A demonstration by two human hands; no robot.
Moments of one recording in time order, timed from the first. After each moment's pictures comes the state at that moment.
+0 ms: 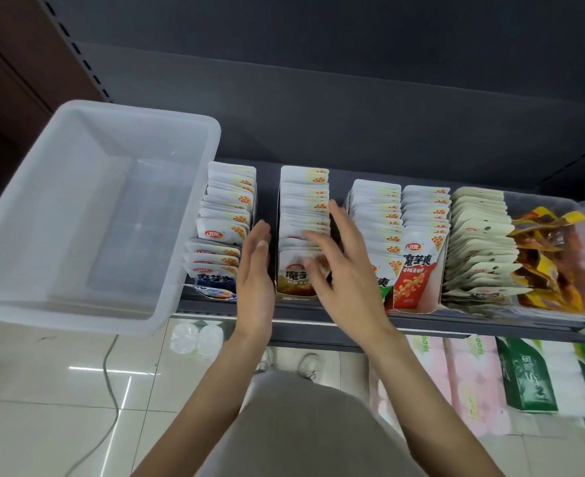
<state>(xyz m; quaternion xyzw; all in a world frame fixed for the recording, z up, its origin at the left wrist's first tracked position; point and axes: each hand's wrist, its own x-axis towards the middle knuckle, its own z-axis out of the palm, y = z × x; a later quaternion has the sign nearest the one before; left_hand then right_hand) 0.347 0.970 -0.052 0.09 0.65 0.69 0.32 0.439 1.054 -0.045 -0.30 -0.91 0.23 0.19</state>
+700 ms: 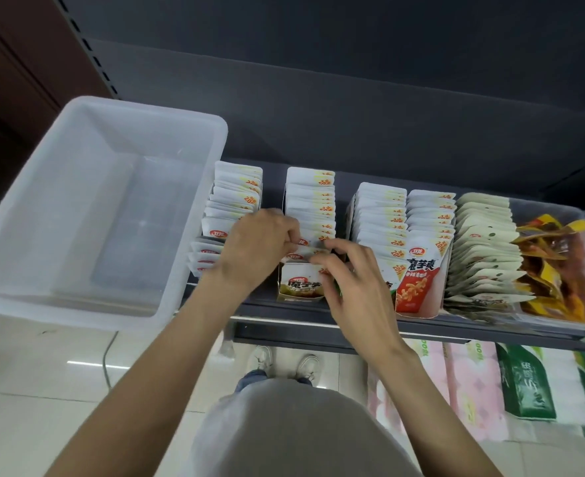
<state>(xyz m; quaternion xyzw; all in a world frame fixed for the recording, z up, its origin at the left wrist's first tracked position) 0.287 0.995 -0.014 0.54 0.82 0.12 0.12 0.455 1.048 -0.045 -0.26 -0.93 0.18 0.20</state>
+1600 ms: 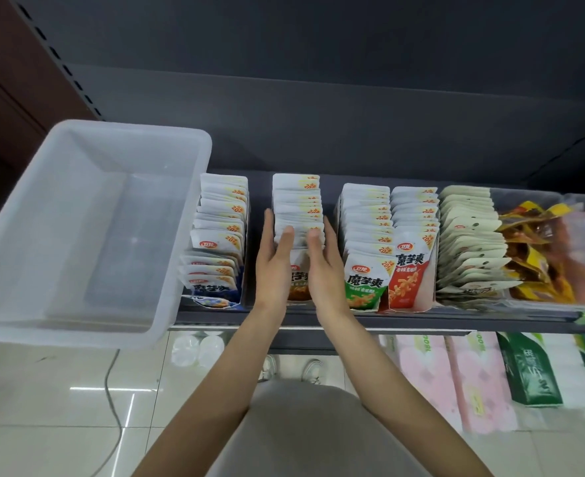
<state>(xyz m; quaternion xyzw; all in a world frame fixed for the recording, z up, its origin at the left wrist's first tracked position) 0.343 1.007 -0.058 0.11 0.65 0.66 0.37 0.403 1.045 -0.059 -0.45 -0.56 0.65 0.26</state>
